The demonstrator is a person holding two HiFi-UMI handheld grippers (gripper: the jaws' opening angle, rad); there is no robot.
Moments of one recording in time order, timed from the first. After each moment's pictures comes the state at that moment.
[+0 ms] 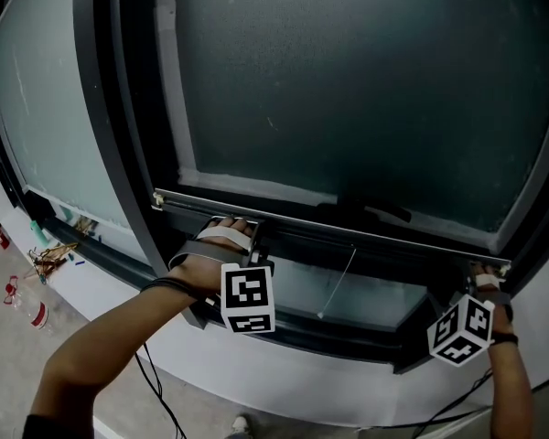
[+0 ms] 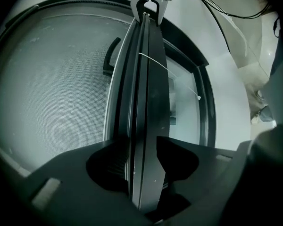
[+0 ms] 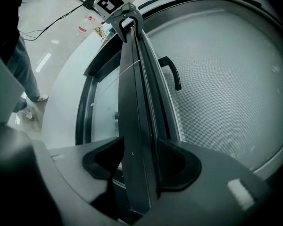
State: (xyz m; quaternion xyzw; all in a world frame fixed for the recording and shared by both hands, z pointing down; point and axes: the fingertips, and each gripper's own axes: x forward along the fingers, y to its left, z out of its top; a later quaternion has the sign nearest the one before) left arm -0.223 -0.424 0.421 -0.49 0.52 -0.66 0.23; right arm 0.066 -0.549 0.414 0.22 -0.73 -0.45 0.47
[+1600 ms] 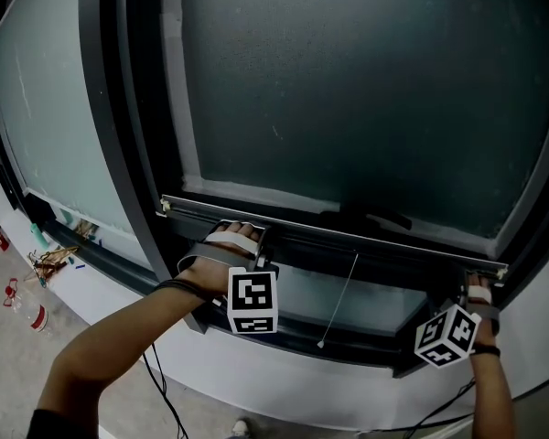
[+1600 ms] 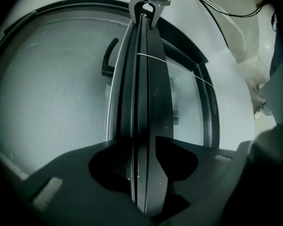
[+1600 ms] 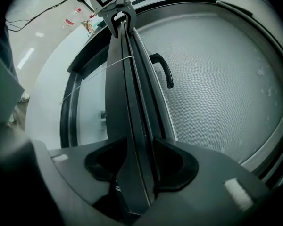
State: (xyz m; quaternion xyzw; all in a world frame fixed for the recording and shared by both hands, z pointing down) left arm -0.229 -0.426 0.417 -0.48 0.50 -0.67 0.26; right arm 0.060 -0.558 0.409 0.30 -0.72 -0.46 0.43
